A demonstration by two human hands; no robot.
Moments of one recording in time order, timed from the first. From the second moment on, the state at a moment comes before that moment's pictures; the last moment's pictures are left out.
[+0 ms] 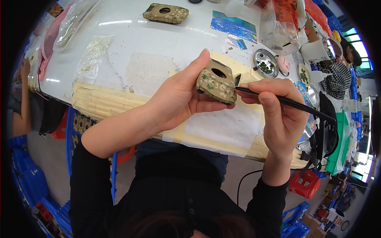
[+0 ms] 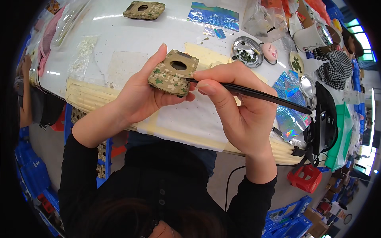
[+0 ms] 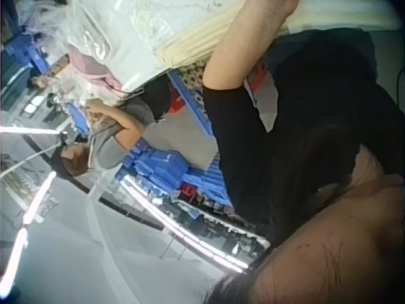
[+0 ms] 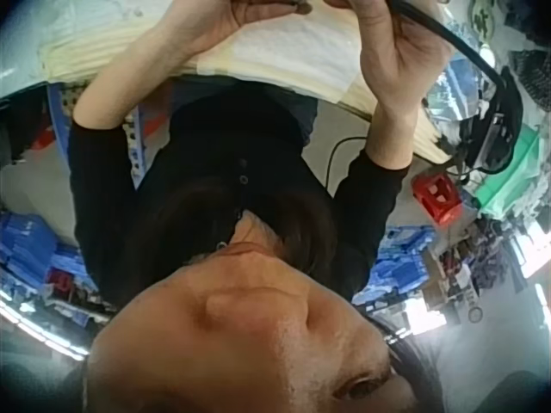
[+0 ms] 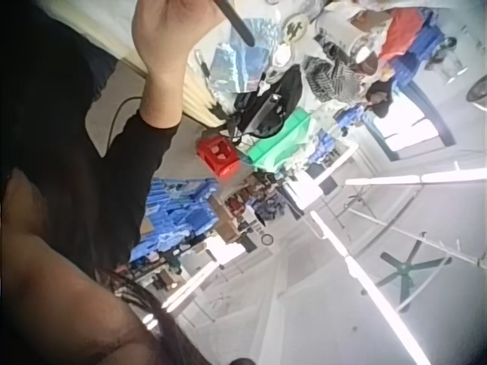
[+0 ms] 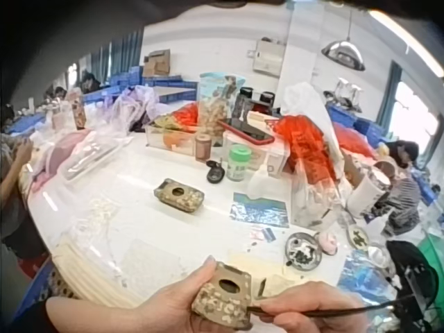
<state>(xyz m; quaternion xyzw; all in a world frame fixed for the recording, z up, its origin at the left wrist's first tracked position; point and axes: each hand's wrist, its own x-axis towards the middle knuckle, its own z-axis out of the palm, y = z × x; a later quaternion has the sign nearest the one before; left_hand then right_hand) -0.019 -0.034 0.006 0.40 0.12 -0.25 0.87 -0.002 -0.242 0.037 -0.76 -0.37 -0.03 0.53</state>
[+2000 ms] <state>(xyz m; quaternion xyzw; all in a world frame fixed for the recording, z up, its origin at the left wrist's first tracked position) -0.019 -0.029 -0.001 0.39 0.08 -0.24 0.88 -0.008 -0.266 0.043 -0.74 -0.30 -0.19 0.58</state>
